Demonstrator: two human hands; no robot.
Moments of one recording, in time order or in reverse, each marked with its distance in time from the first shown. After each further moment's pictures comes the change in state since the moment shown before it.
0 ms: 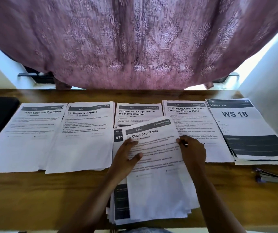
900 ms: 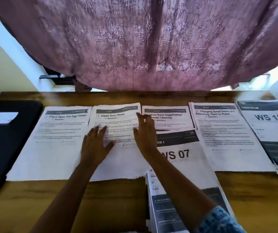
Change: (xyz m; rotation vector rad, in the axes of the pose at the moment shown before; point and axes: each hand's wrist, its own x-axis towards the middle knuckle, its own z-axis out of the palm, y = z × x) left_hand 0.043 -0.091 -0.179 0.691 0.251 -0.079; right_hand -0.002 -0.192 0.172 0.012 -0.034 -0.431
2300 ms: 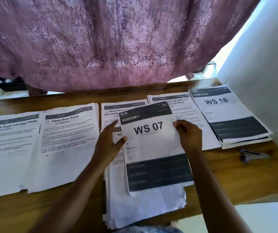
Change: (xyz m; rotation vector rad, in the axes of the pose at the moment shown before) left_hand -0.033 0.173 0.034 -0.622 -0.172 0.109; right_hand -0.070 0.174 -0.189 0.203 0.209 0.473
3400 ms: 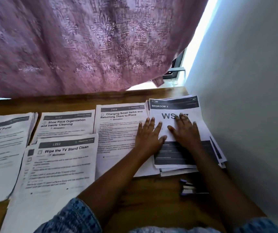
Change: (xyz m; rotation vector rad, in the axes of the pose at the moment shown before) left_hand 0.110 0.183 0.315 0.729 -0.285 0.202; right_hand 0.212 0.204 -0.098 -0.678 -0.319 -0.260
